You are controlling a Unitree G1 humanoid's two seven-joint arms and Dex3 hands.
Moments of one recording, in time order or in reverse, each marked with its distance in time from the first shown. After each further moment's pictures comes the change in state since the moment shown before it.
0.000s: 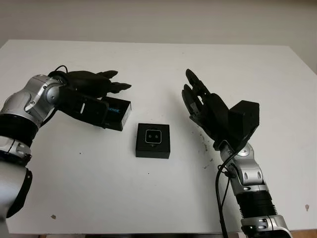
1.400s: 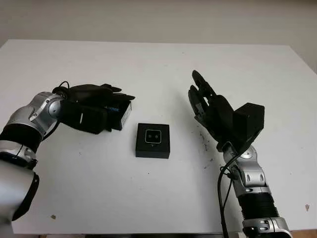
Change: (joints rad) left arm 0.027 -0.021 -0.061 0.153 0.006 -0.169 0.235; right arm 0.015 0.000 -0.035 0.010 0.011 -0.009 -0.018
